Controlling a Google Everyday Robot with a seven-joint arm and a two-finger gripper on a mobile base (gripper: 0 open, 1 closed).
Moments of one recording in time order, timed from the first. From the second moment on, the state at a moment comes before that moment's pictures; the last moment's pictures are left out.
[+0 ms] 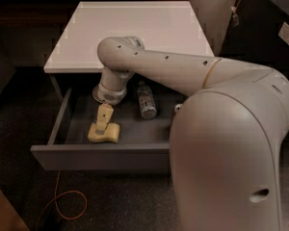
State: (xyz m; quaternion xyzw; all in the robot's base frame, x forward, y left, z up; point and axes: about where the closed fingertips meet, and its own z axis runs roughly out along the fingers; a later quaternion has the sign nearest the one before) arm 0.643 0.116 0.690 -0.65 0.74 0.12 0.12
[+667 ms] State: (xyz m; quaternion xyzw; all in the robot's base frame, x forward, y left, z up) arm 0.632 0.153 0.660 -0.66 0.73 0.11 0.11
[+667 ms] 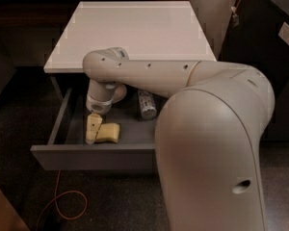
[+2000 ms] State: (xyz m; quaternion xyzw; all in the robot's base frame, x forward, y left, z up) arm 0.605 0.160 0.621 -0.66 0.73 0.11 0.08
